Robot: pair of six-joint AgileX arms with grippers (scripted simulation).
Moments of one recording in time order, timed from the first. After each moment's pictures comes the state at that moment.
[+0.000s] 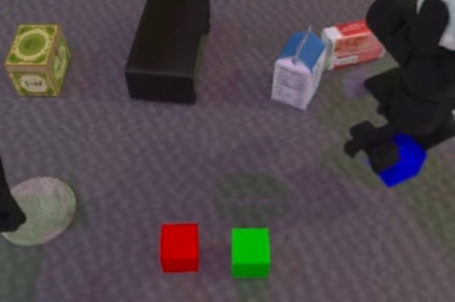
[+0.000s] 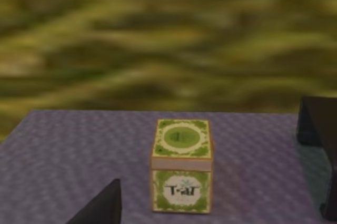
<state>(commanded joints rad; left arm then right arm) 0.02 0.00 0.00 0.00 0.00 0.00 0.36 1.90 1.36 -1.04 0.00 -0.08</state>
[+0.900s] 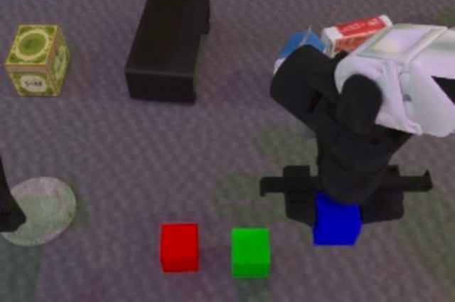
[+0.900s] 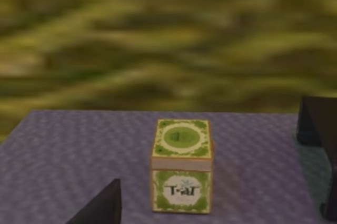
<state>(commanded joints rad) 0.02 0.00 0.00 0.00 0.00 0.00 0.74 1.76 1.25 -1.05 0.02 0.75</state>
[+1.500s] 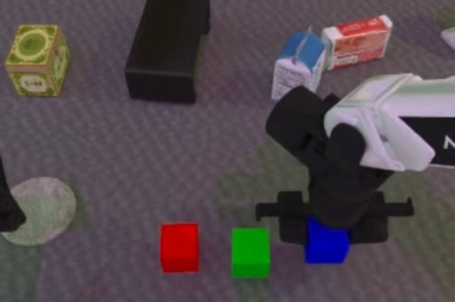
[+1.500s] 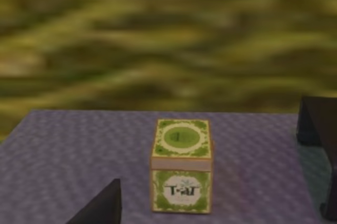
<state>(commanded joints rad) 0.02 0.00 0.00 0.00 0.00 0.00 0.75 1.84 1.11 -0.81 0.02 0.75</state>
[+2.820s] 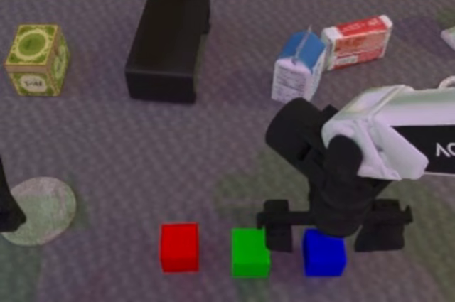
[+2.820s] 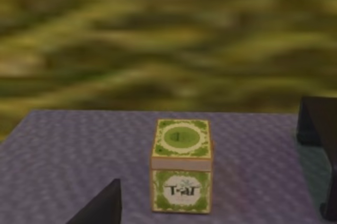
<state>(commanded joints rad) 0.02 0.00 0.00 0.00 0.00 0.00 0.75 1.86 1.08 -0.77 0.02 0.75</state>
